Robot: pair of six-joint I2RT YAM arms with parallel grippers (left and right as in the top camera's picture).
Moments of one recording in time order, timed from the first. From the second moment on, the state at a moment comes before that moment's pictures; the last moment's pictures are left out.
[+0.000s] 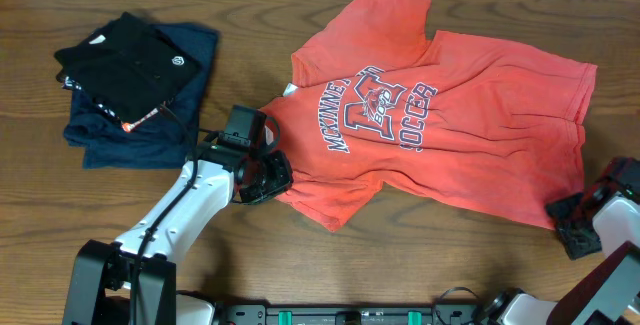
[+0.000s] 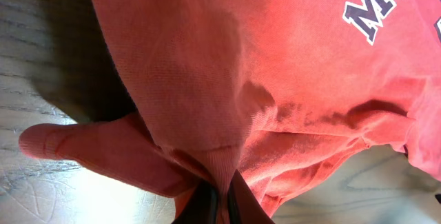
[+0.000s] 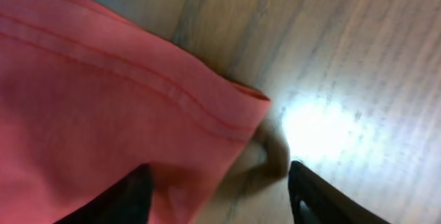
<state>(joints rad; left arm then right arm) -0.29 1.50 0.79 -0.61 0.38 -0.66 -0.68 1.47 0.64 -0.57 0.15 0.59</state>
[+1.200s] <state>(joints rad) -0.29 1.18 0.89 -0.46 0.39 -0.49 -0.68 1.37 1.07 -0.99 -0.06 0.39</state>
